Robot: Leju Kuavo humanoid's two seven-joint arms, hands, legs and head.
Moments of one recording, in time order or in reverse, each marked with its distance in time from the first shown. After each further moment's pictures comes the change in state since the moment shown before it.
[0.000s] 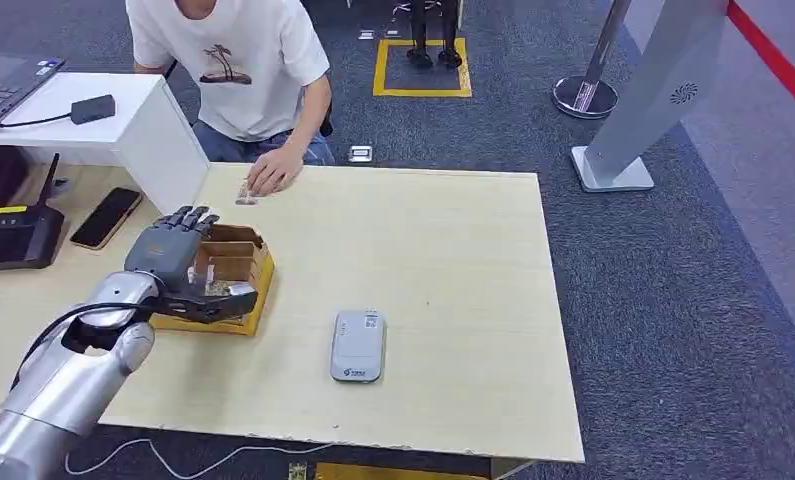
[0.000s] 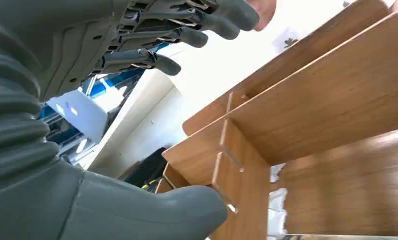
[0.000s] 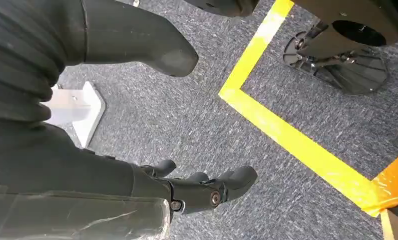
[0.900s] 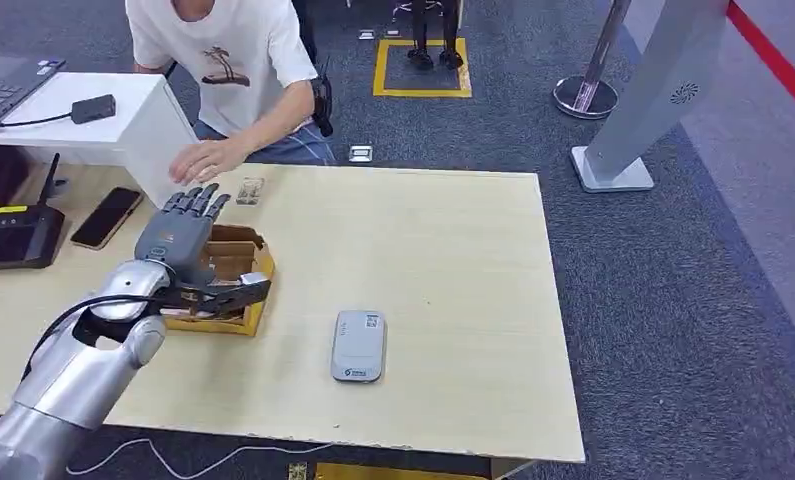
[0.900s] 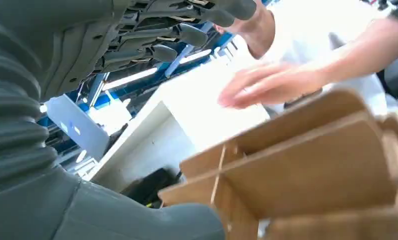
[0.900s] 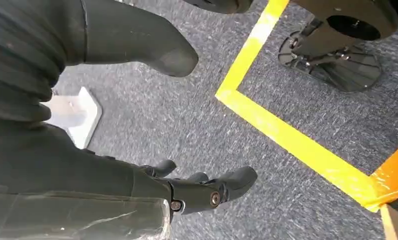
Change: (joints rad) left arm -0.028 -0.025 -0.026 -0.064 -0.033 -0.003 0.034; right arm 0.008 0.000 -0.032 -0.005 -0.005 -0.008 -0.018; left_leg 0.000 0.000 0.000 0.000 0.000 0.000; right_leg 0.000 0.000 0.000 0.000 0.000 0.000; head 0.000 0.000
